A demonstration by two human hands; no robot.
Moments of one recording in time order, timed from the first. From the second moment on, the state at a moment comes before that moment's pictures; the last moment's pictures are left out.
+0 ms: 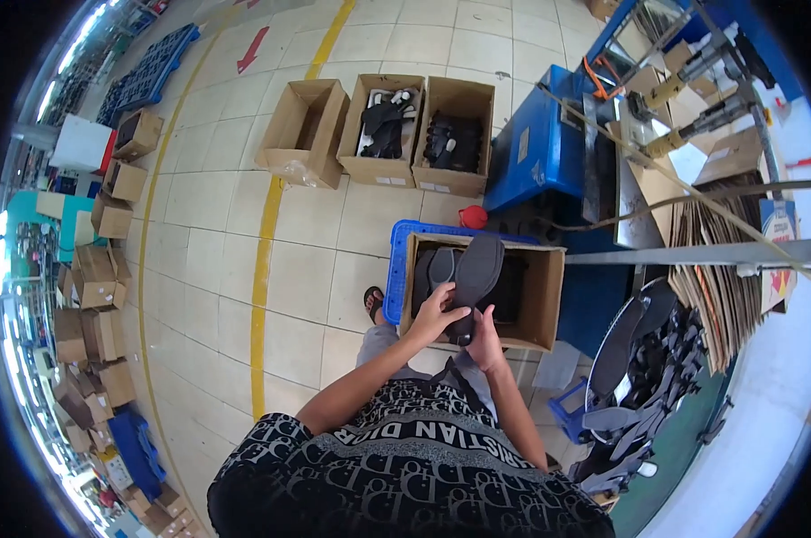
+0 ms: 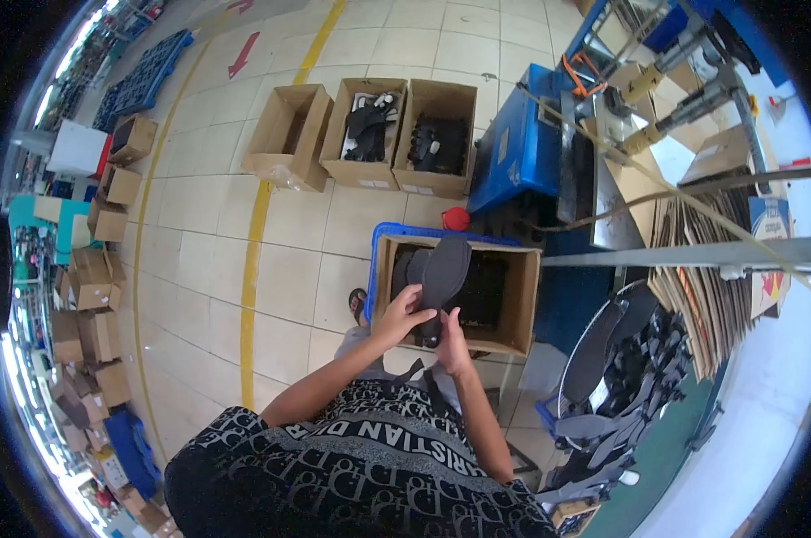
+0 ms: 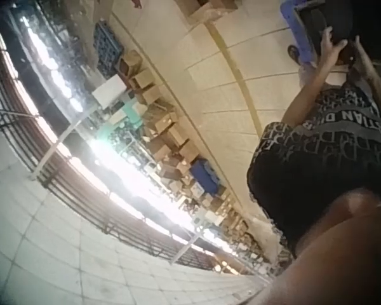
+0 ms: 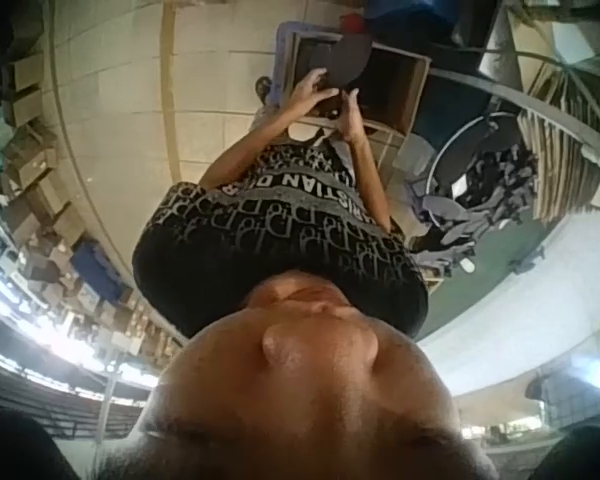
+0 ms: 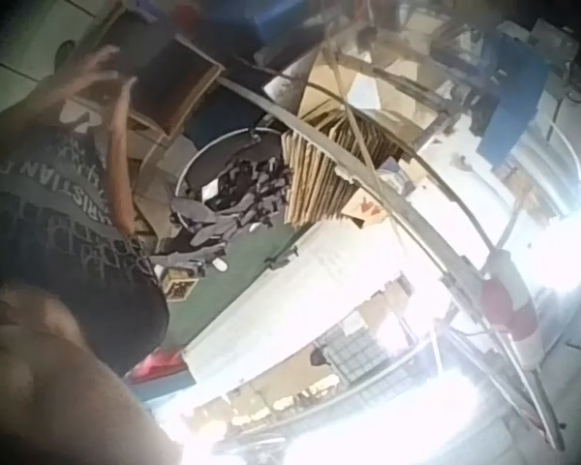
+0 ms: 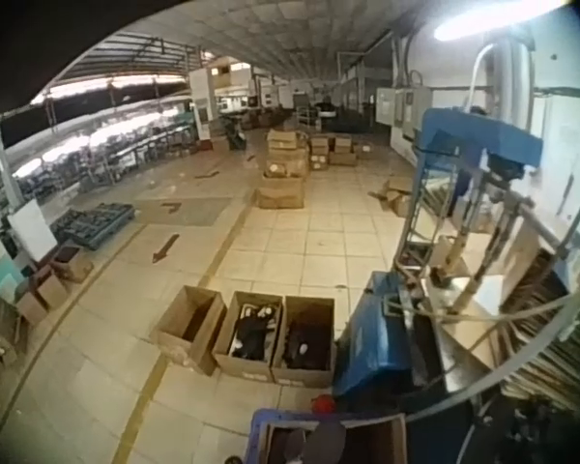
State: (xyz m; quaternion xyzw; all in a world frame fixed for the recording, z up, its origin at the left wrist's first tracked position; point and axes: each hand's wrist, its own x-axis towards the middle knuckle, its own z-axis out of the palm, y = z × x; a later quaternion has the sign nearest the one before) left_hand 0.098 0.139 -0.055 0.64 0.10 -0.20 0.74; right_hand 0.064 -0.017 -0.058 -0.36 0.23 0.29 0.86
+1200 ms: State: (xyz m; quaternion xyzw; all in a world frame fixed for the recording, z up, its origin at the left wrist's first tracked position) left_hand 0.133 0.094 -0.234 0.51 0.40 -0.46 0.60; right_hand 0.125 -0.137 -0.374 -0.63 0.51 0.38 0.45
